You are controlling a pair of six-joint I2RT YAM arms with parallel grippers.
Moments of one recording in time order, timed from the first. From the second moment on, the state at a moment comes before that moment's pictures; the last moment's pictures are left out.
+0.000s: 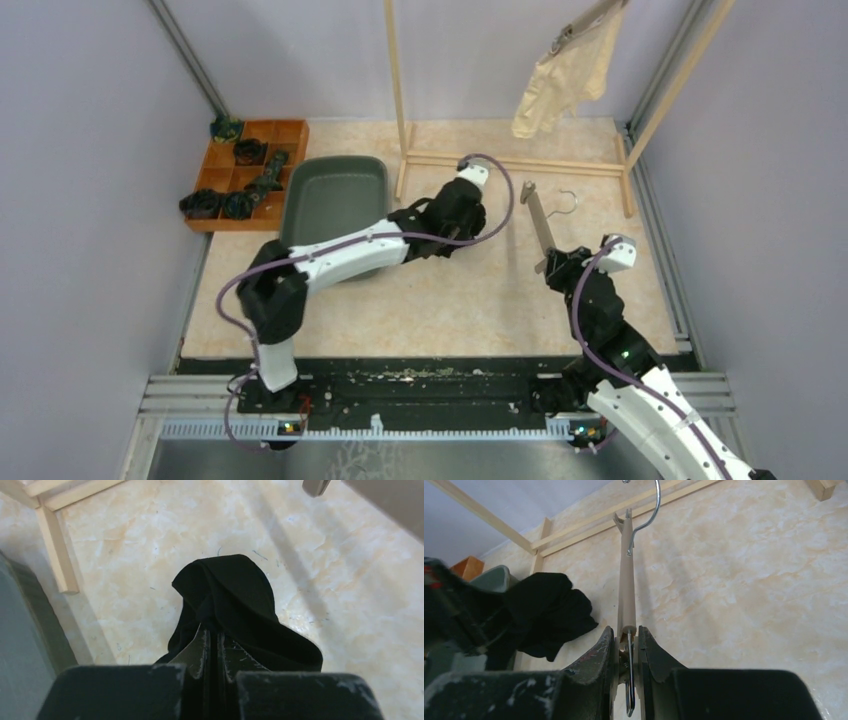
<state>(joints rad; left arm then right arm) -0.95 1.81 1.41 -0.15 -0.42 -0.22 0.57 0.32 0.42 -0.32 0.61 0.59</state>
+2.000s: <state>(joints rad) -1.09 2.02 1.83 -0.84 -1.12 0.14 0.57 0.29 0.45 -0.37 0.70 0.57</state>
